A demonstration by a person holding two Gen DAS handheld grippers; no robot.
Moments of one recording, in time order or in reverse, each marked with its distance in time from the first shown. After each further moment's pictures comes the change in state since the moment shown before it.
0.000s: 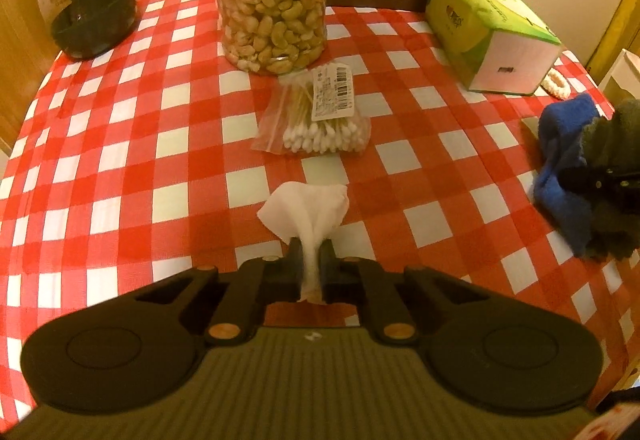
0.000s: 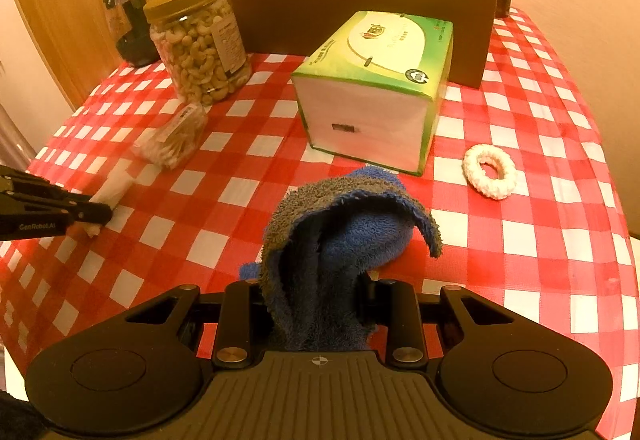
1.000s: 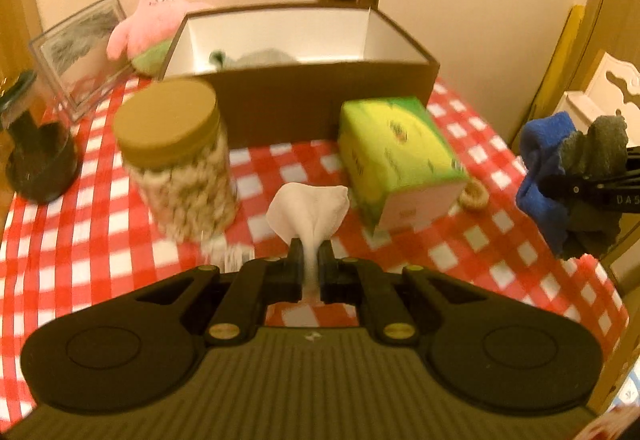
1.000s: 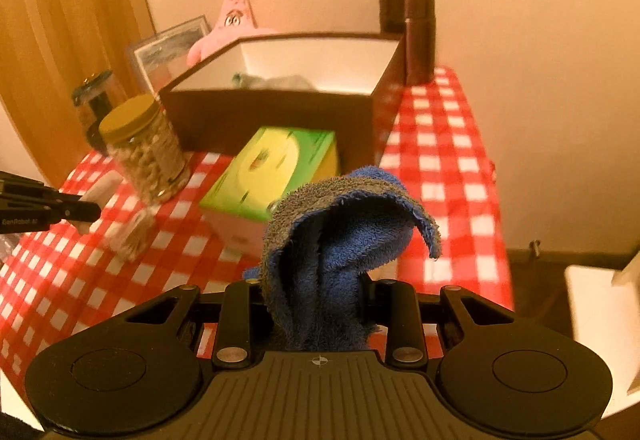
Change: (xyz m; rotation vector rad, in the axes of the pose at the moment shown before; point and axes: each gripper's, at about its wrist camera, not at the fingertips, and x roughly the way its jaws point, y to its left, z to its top) left arm -0.053 -0.047 0.089 0.094 -0.182 -0.125; right arm -0.089 -0.080 0.049 0.054 -0.162 -0.062
